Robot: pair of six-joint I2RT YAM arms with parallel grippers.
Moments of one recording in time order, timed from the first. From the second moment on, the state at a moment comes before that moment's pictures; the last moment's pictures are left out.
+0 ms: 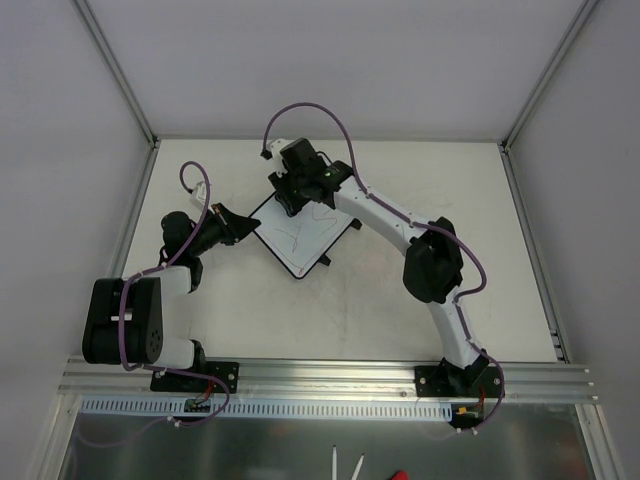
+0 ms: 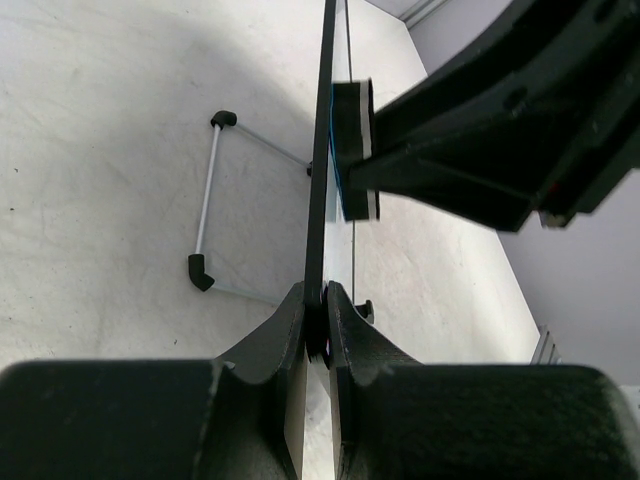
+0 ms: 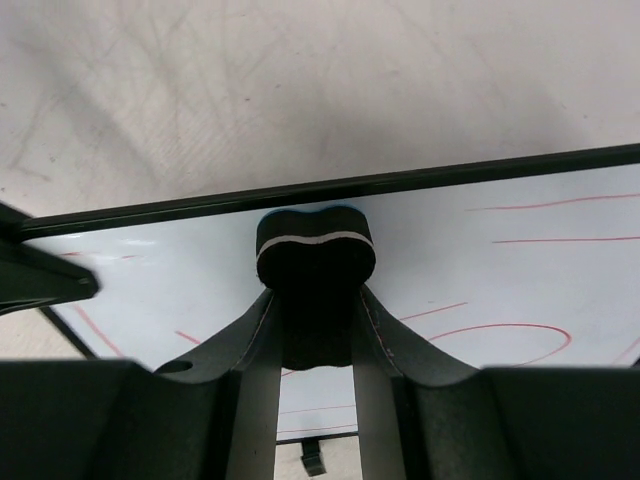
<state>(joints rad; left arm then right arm) 0.03 1.41 0.43 0.82 0.75 -0.69 0.83 2.20 2.07 -0.65 0.02 -0.02</state>
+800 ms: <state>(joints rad) 0.03 1.40 0.44 0.81 0.75 -0.69 0.59 2.30 2.20 -0.64 -0.02 -0.01</state>
